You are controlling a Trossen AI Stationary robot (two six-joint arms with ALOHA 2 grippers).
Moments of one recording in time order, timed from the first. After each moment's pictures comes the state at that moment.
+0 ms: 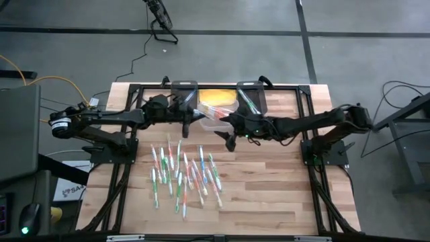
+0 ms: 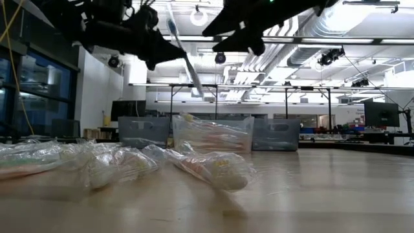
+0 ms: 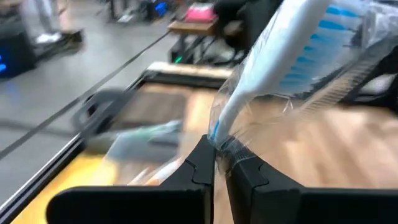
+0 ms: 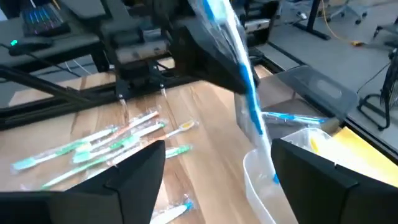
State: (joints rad) left arm 0.33 1.19 0.60 0.48 0.17 0.01; right arm 0.01 1.48 0.97 0.17 0.29 0.23
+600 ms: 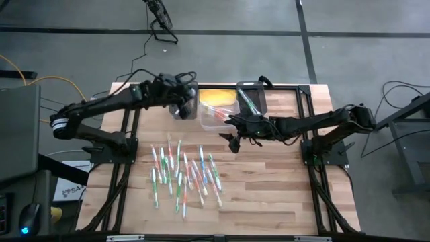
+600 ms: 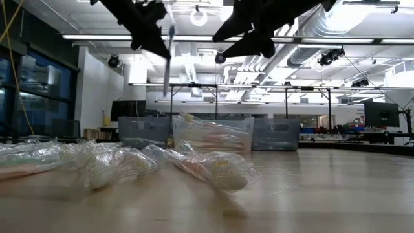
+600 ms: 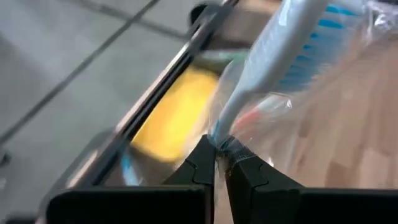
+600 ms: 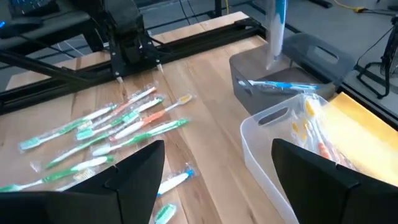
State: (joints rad) left arm 0.43 1.20 1.10 -0.49 -0.14 -0.01; right arm 0.03 1.43 0.97 0.03 0.29 0.31
